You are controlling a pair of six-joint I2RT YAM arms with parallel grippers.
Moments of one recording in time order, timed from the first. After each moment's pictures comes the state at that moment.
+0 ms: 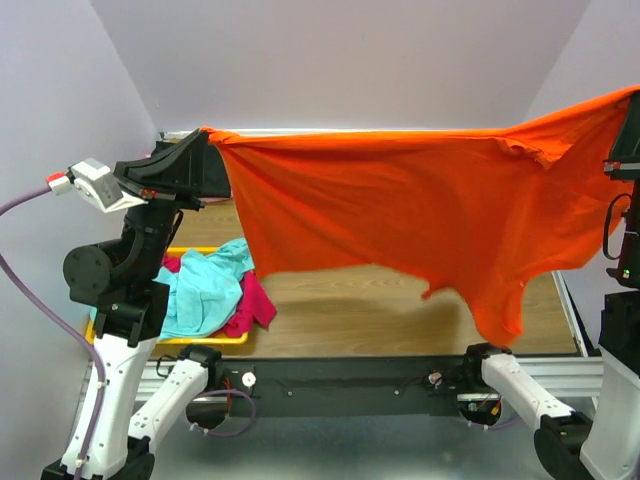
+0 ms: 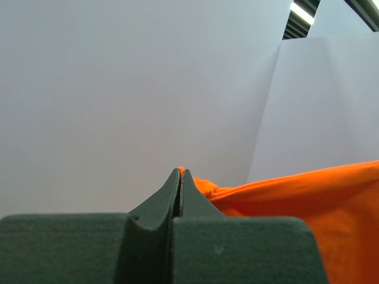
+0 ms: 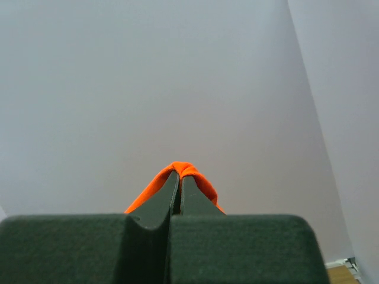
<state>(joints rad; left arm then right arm) -0.26 0.71 1.14 0.25 0.15 -0.39 0.11 0.85 1.73 -0.23 0.21 0.25</state>
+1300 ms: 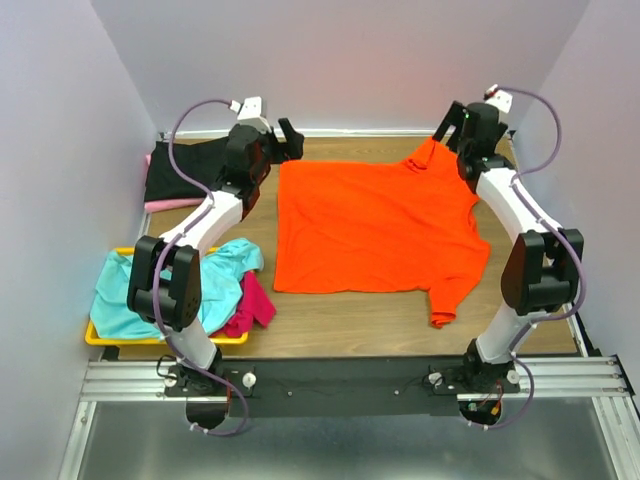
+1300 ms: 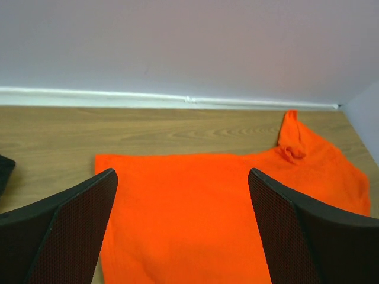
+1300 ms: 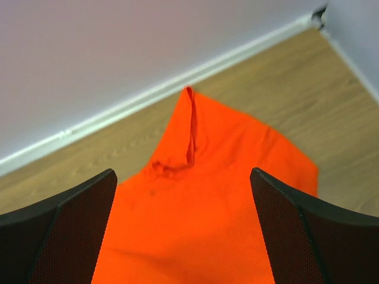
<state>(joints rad) -0.29 1.69 1.27 0.33 0.01 -0.37 0.09 1.77 1.49 -0.04 0.34 0.35</state>
